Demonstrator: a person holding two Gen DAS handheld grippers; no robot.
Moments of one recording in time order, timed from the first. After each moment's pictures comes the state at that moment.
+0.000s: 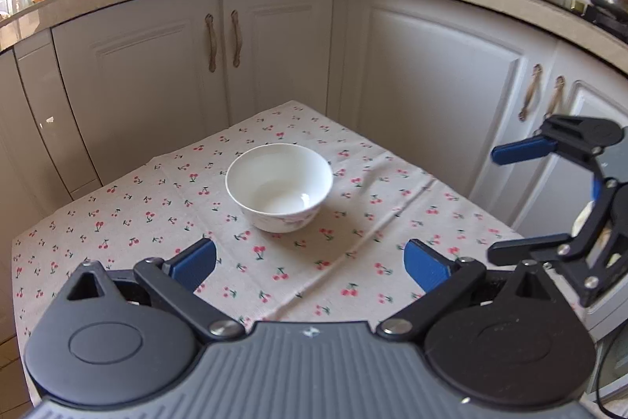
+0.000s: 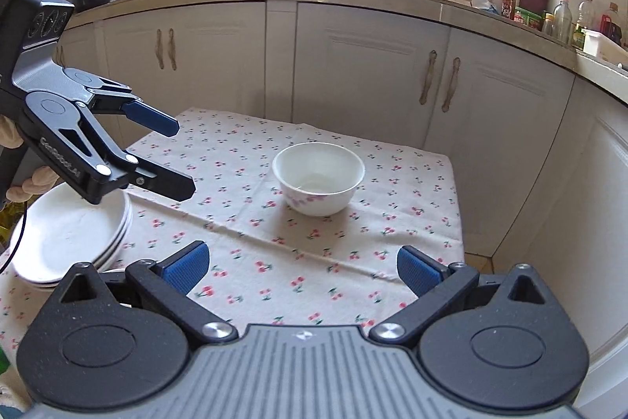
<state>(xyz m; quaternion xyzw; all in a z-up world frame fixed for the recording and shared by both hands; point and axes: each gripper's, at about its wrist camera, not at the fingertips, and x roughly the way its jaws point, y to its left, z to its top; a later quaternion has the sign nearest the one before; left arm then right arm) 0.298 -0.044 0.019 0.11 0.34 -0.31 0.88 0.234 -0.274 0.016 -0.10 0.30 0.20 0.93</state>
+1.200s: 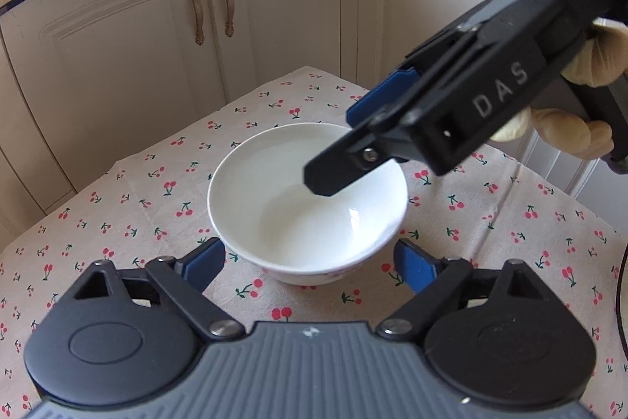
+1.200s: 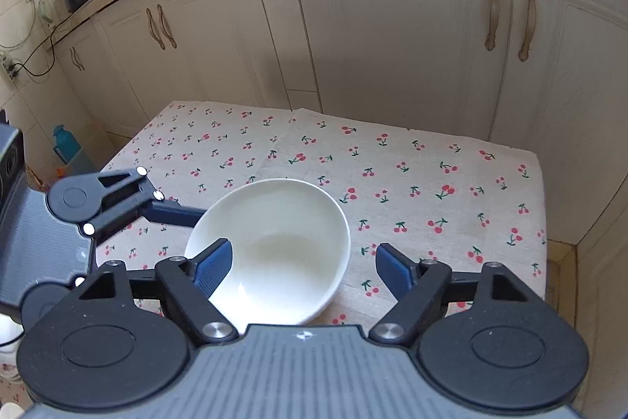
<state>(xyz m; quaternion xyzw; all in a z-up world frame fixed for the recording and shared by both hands) 0.393 -0.095 -0.059 0.15 0.35 -0.30 0.87 0.454 -0.262 -0.027 -0.02 0.41 0.31 0.86</state>
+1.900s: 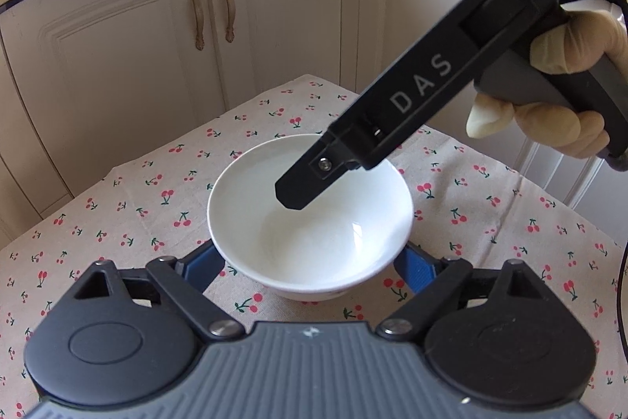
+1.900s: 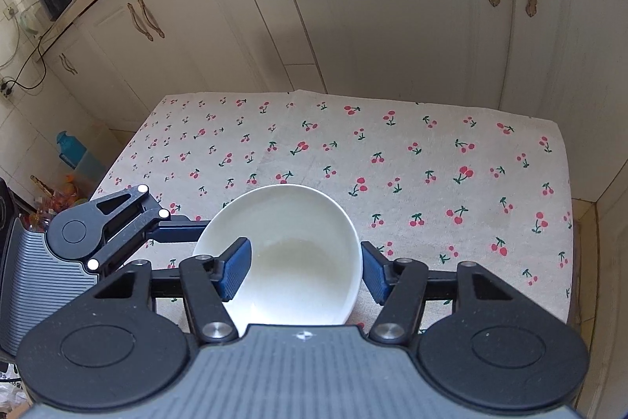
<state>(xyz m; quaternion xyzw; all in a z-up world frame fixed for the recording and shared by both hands) 0.399 -0.094 -0.060 0.14 0.34 -0.31 0.88 0.479 -0.253 -0.031 0.01 0.47 0.29 0.83</state>
